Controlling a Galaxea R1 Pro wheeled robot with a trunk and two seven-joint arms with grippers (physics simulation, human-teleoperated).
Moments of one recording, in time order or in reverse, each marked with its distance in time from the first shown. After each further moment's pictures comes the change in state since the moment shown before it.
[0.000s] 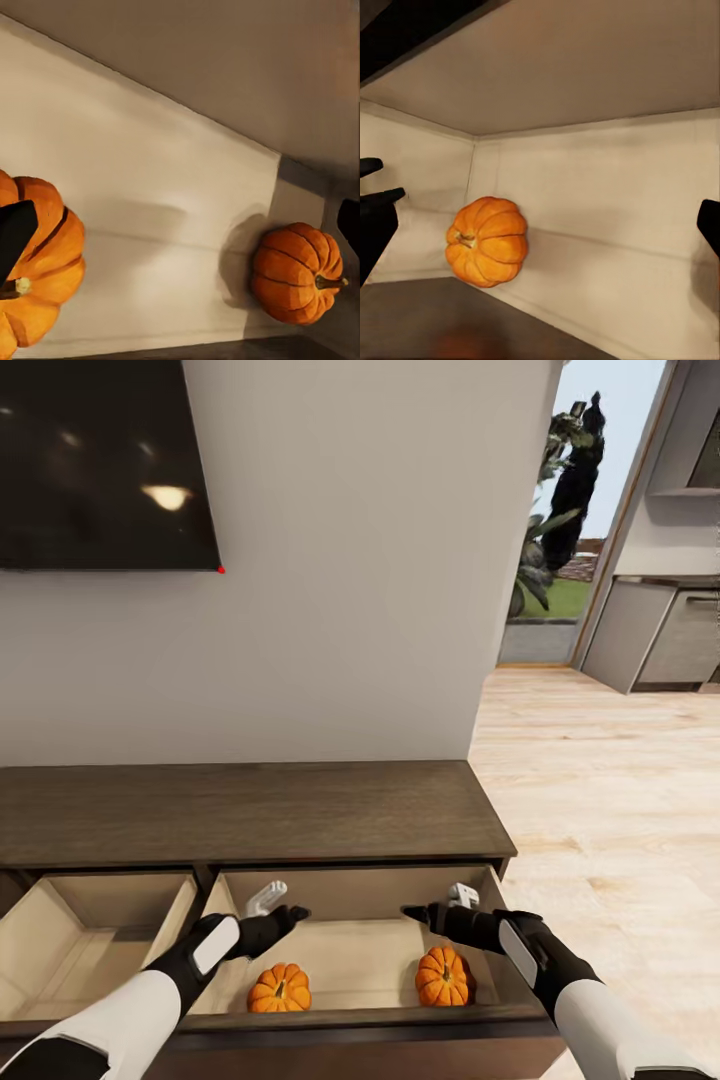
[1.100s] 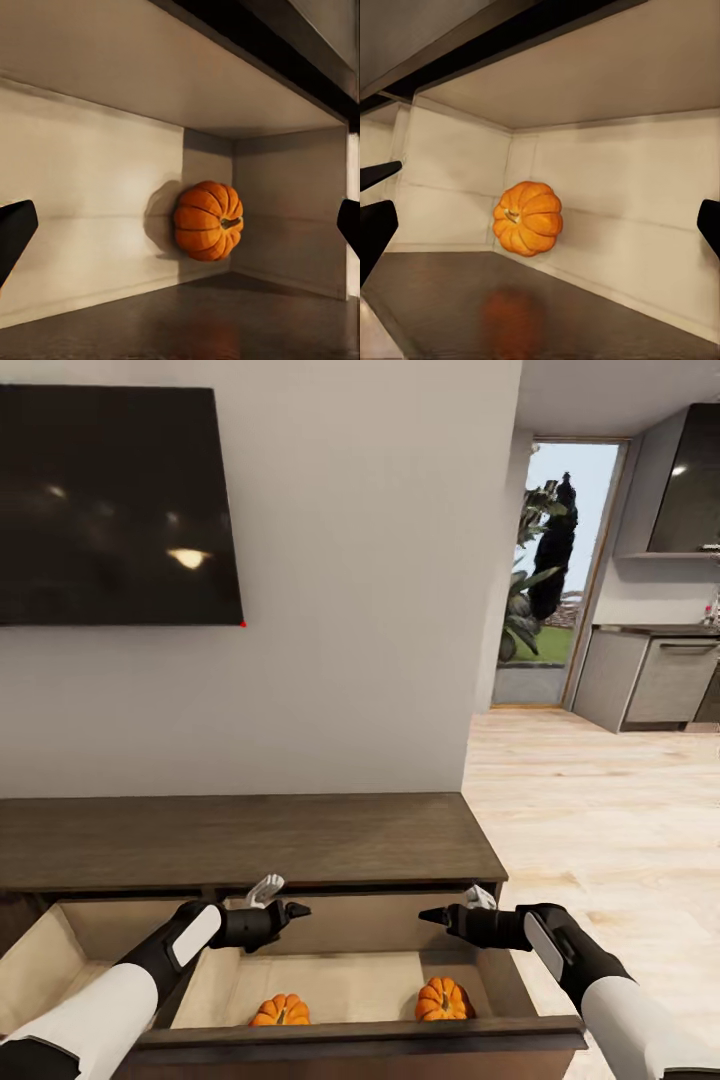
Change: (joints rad) left arm -0.001 0.082 -0.054 -0.091 0.006 0.231 -0.183; right arm -0.002 -0.081 0.004 -0.044 -0.005 0.217 0.090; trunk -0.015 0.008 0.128
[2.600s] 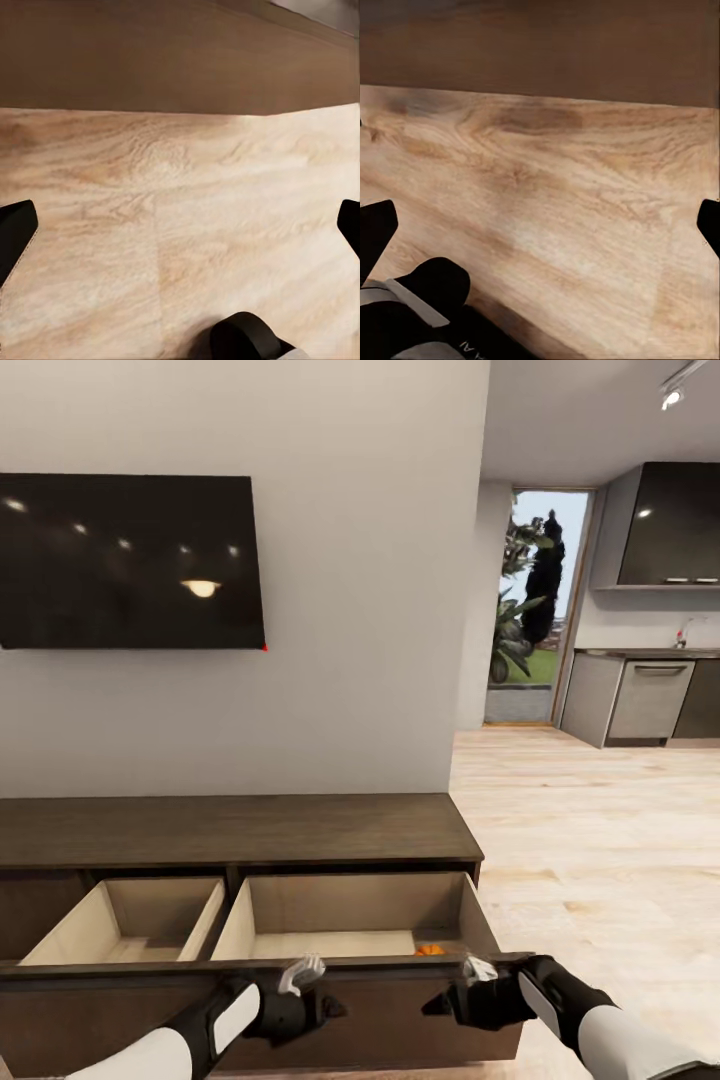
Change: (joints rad) left arm 0.118 -0.135 -0.240 0.133 -0.008 -0.118 0.010; right arm 0.012 0.013 0.262 0.276 0.009 -0.078 -0.012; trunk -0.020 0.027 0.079
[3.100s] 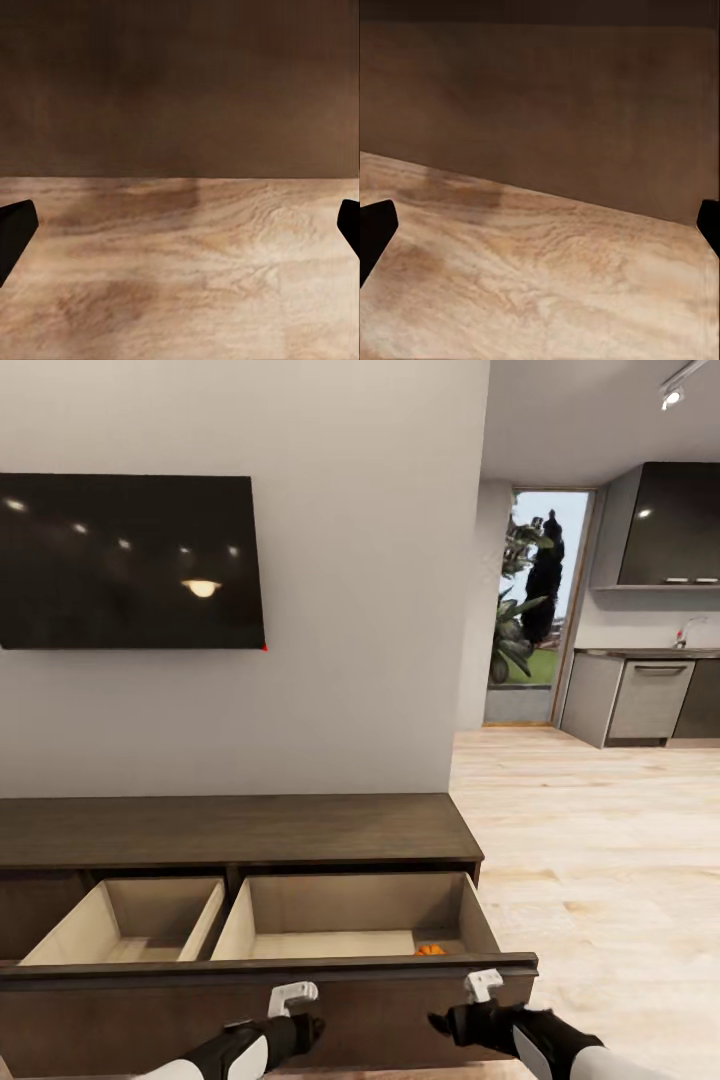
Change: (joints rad) left arm 0.024 -0.081 -0.130 0.199 0.000 -0.463 0.200; right arm 0.060 0.059 0.004 0.121 0.052 -0.559 -0.278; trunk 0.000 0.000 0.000
